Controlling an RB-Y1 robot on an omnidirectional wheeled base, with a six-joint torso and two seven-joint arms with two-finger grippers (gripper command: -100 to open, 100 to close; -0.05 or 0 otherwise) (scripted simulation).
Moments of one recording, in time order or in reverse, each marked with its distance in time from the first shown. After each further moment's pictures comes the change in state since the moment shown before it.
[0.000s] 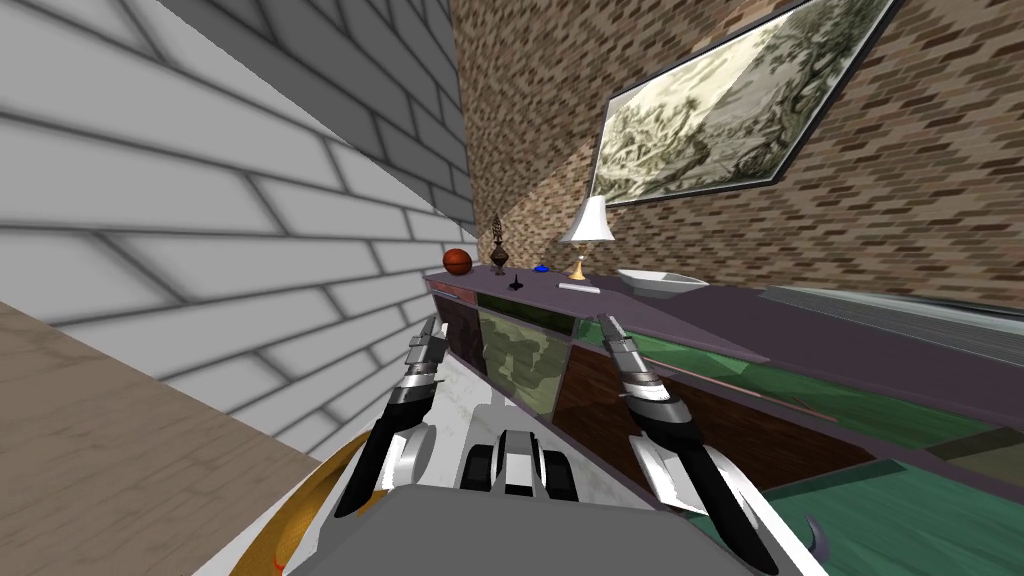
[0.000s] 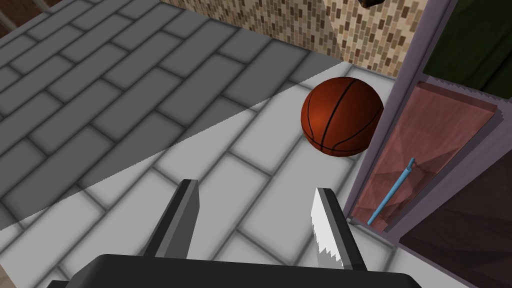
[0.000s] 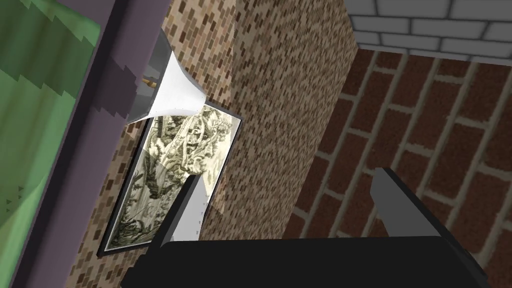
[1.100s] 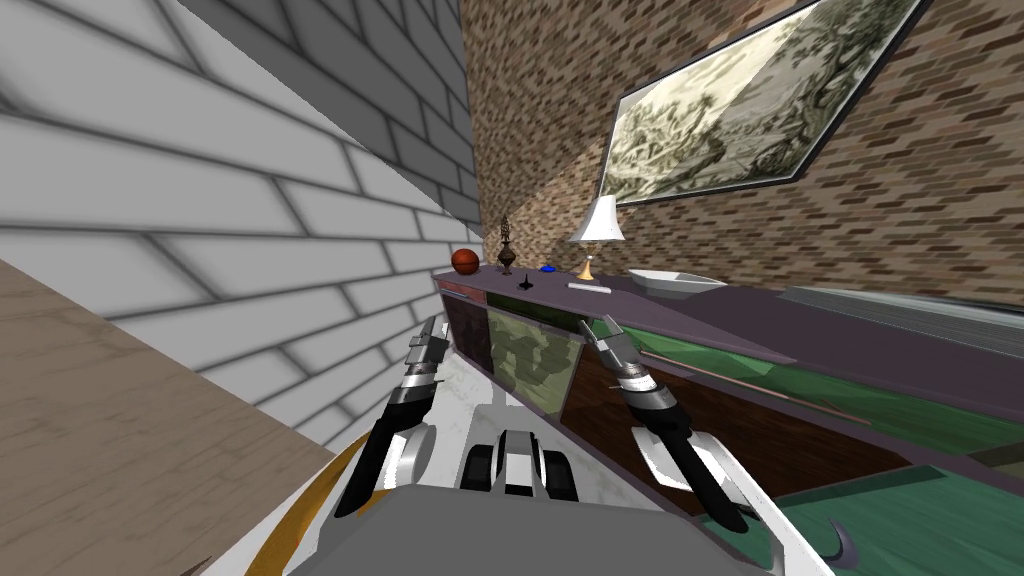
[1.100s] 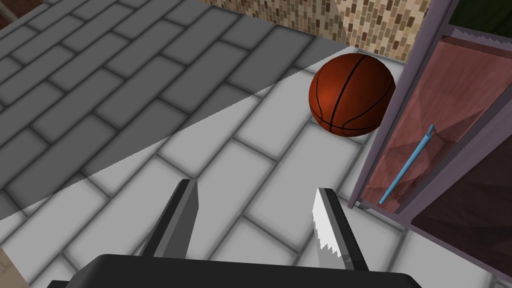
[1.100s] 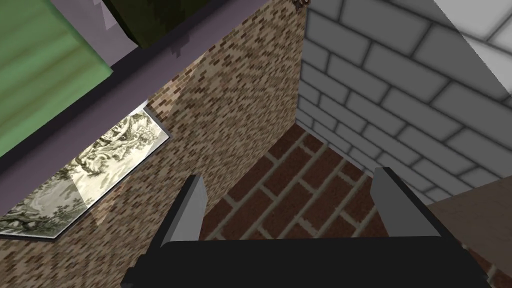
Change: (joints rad) left arm 0.000 0.000 0.000 0.000 0.000 0.000 0.000; right arm -0.061 -0.060 -0.044 0.075 0.237 0.016 0.275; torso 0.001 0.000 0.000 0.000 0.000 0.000
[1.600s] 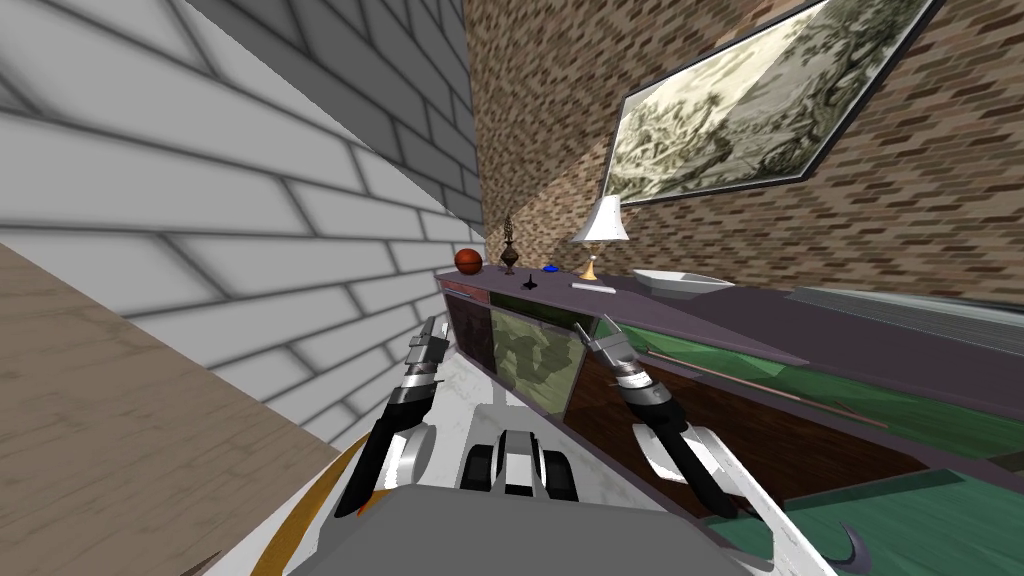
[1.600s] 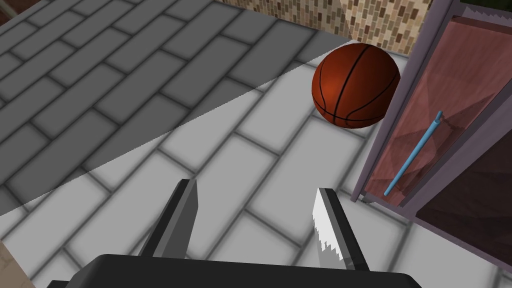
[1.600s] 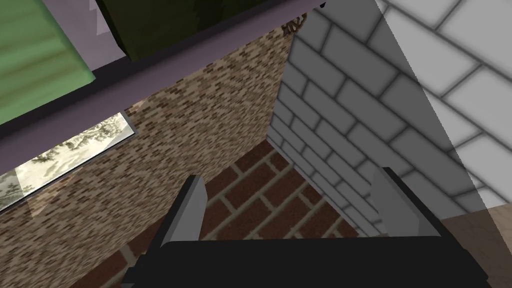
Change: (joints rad) left arm 0.000 0.000 0.000 0.000 0.000 0.000 0.000; right arm -0.024 -0.023 -0.014 0.030 0.089 0.012 0.109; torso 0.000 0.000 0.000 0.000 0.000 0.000
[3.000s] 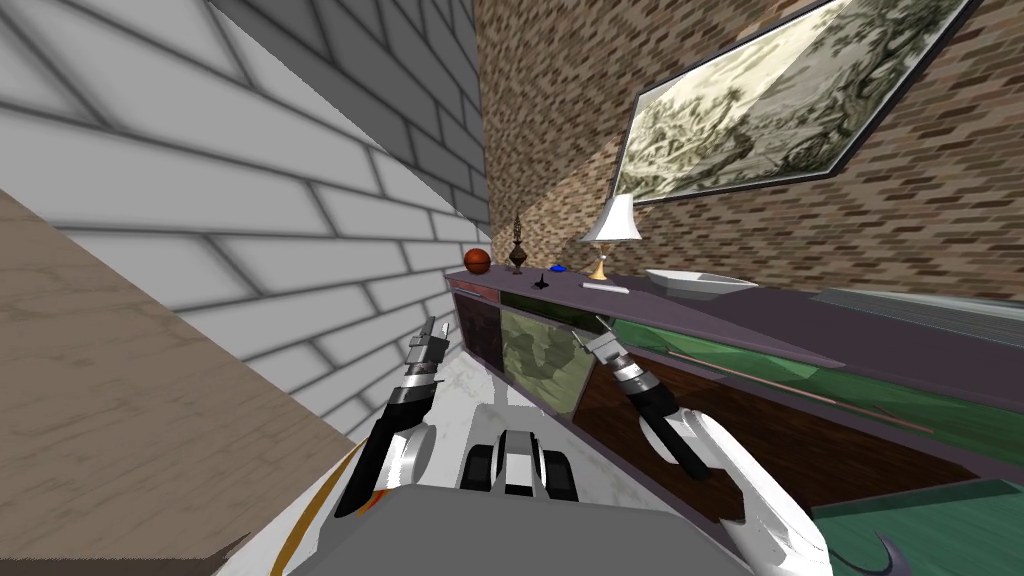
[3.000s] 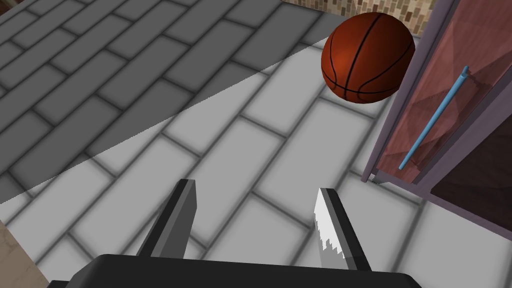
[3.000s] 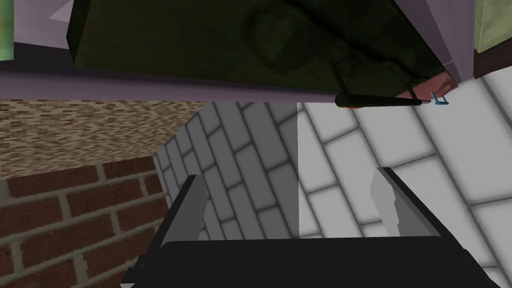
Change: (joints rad) left arm 0.000 0.000 0.000 0.000 0.000 0.000 0.000; right arm -0.078 -0.091 -0.044 0.132 0.284 0.033 0.323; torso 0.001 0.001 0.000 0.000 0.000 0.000
